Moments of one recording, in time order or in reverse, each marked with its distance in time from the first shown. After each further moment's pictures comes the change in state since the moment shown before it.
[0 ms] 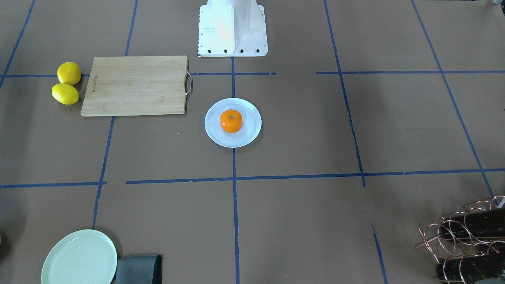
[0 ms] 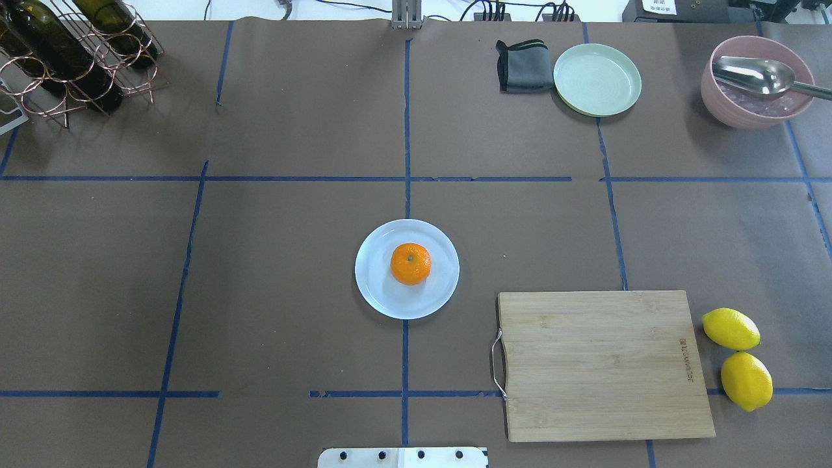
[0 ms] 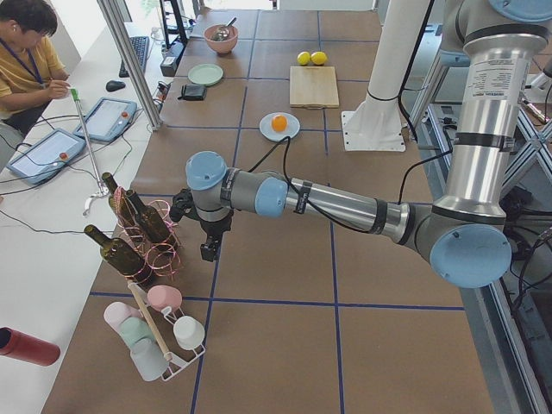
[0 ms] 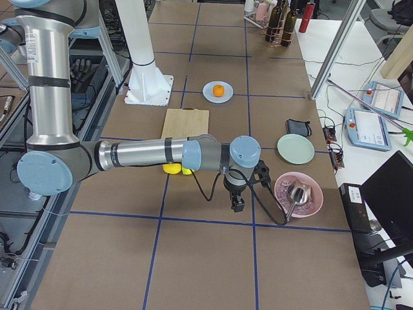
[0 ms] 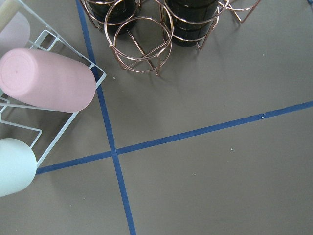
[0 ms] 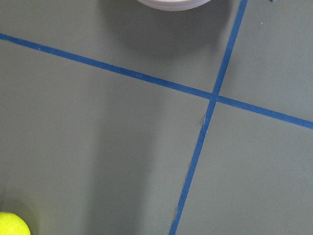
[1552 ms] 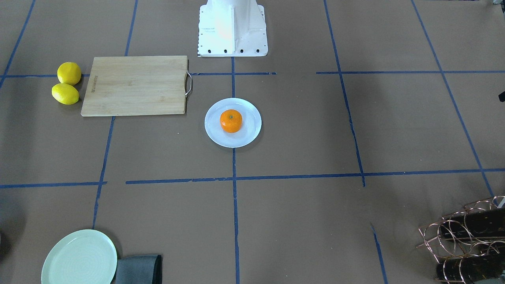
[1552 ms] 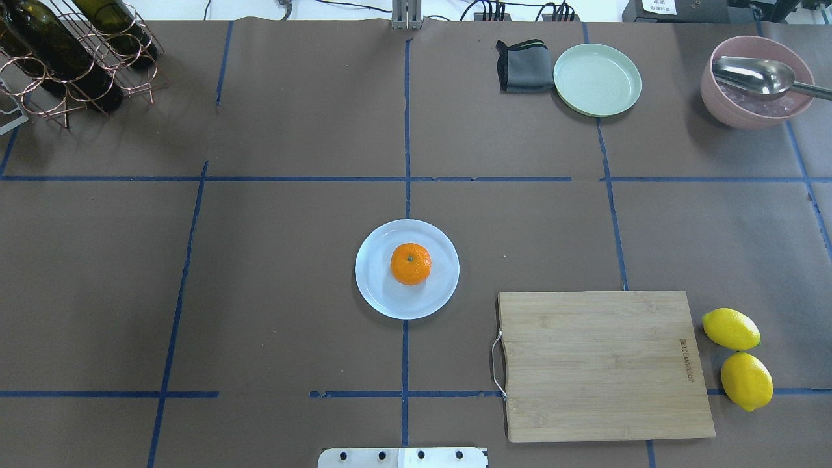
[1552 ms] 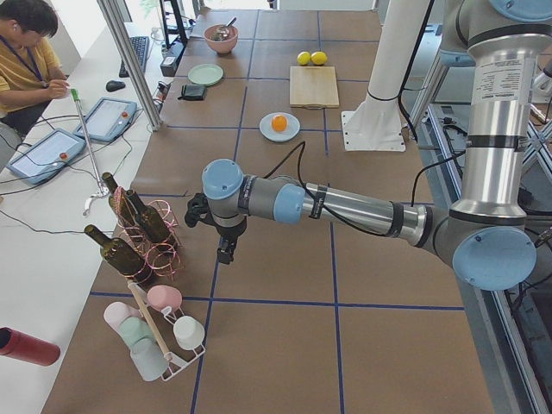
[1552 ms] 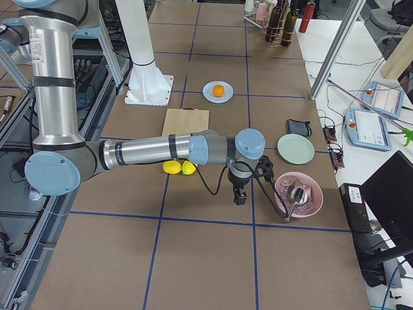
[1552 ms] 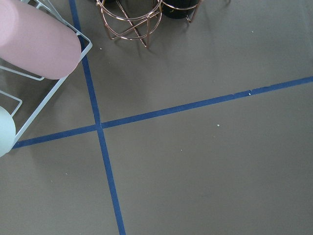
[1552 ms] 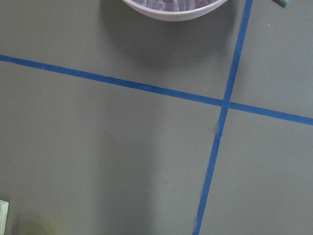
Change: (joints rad) left arm -0.015 0.106 -0.076 0.000 -0.058 0.000; right arm -0.053 0.026 0.004 0.010 -0.004 0.138
